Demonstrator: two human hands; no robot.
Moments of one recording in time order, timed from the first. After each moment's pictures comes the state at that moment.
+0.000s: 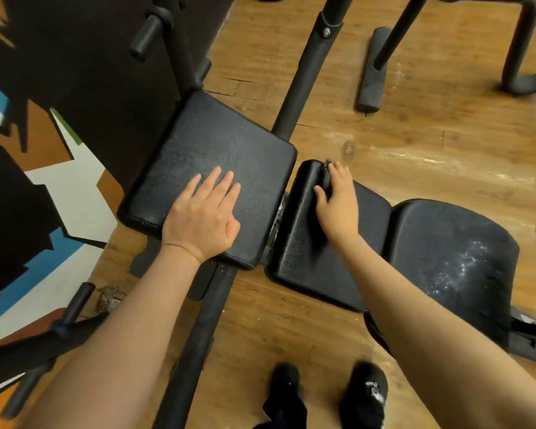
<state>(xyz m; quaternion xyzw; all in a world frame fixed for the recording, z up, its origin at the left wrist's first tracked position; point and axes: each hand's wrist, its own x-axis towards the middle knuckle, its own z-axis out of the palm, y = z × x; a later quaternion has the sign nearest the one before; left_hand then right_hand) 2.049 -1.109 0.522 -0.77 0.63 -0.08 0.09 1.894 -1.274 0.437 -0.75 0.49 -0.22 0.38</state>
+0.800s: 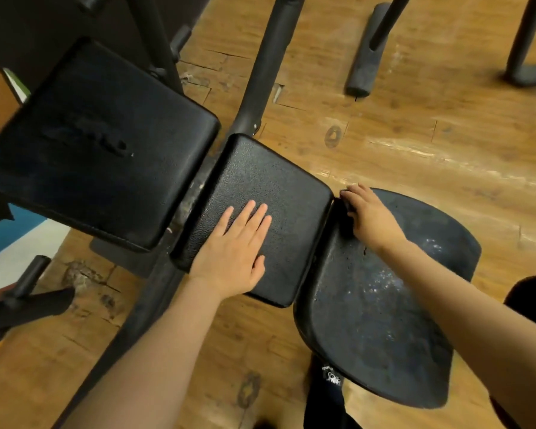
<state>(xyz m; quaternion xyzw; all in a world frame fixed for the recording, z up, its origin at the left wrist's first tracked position) 1.885 -1.165 0.418 -0.75 0.63 0.00 0.18 1.718 -1.387 0.361 -0.91 0.33 -0.02 0.26</state>
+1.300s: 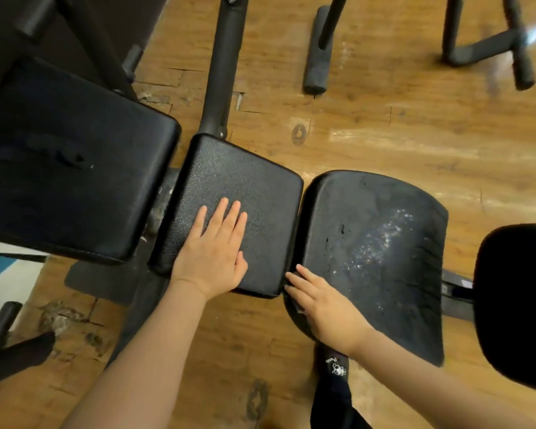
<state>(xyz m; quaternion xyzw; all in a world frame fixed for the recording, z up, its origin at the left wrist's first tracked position) 1.881 -1.164 0.420 -0.74 0.66 -0.01 0.13 1.653 -1.223 0.359 -0.97 0.14 0.00 0.21</state>
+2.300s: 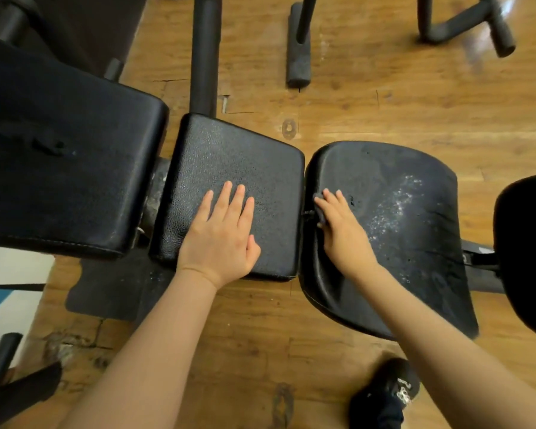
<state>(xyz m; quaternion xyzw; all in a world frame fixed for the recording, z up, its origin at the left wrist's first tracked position) 1.883 -1.159 0.409 -0.70 0.70 -0.07 0.11 1.692 -1.256 0.333 -0.81 0.46 -0.17 0.33</state>
